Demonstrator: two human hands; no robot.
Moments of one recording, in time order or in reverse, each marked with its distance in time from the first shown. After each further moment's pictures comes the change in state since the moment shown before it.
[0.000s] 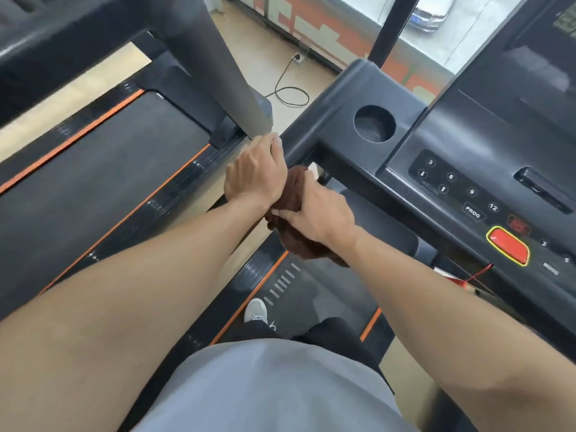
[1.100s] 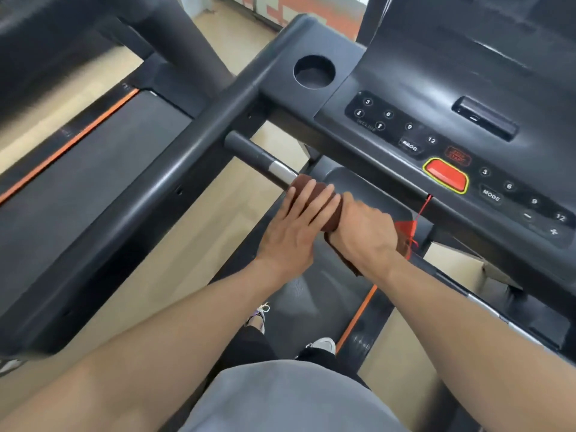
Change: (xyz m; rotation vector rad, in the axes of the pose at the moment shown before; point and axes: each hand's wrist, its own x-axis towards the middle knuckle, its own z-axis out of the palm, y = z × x) left_hand -0.209 0.058 0.101 0.419 -0.187 0.741; right_hand -0.151 0.150 0.005 -0.234 0.154 0.121
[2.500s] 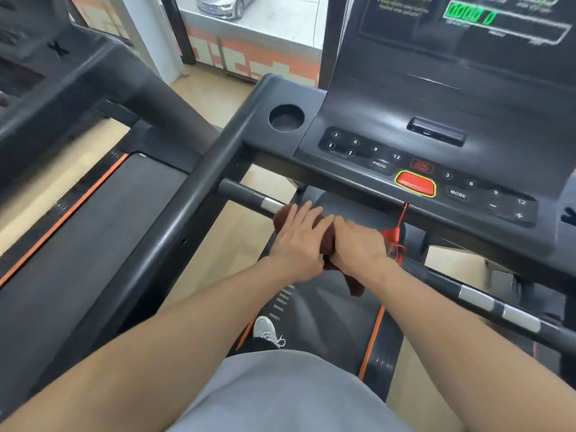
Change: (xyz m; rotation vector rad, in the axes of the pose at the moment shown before) left_hand 0.038 -0.008 -0.036 -0.177 -0.251 0.037; right_hand -0.005 -0.005 -0.013 -0.029 -0.146 0.094
